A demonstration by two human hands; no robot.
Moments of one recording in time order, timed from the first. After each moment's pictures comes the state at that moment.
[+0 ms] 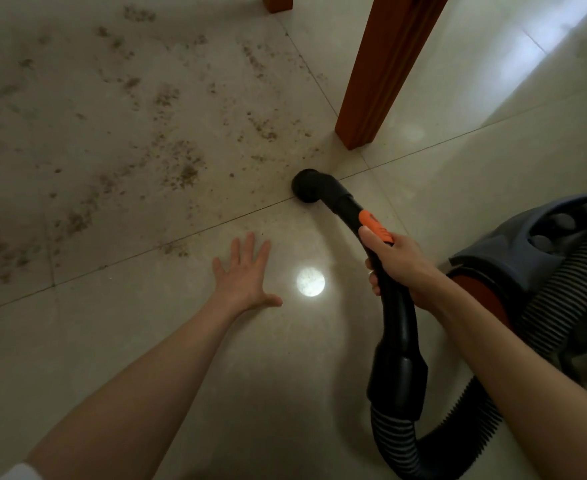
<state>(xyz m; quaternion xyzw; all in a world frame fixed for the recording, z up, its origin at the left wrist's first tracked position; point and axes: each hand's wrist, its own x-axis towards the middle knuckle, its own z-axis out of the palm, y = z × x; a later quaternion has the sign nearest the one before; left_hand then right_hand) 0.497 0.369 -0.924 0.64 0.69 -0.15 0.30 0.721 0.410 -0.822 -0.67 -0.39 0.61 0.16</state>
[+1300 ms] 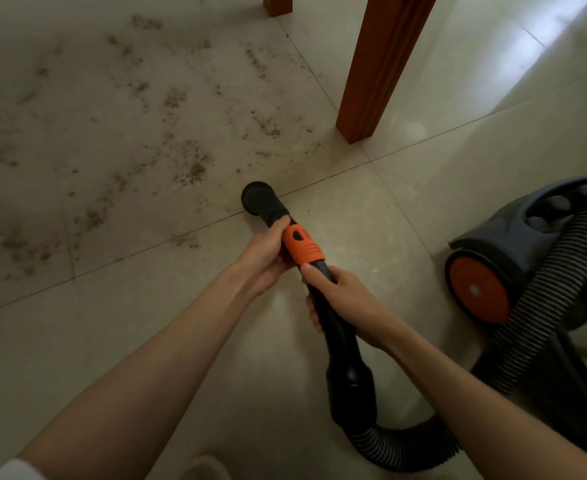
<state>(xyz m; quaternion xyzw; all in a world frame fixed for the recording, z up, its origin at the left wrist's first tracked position) 0.535 0.381 -0.854 0.04 0.62 0.40 0.67 0.665 0.333 -0.827 -0.56 -0.39 0.71 0.17</state>
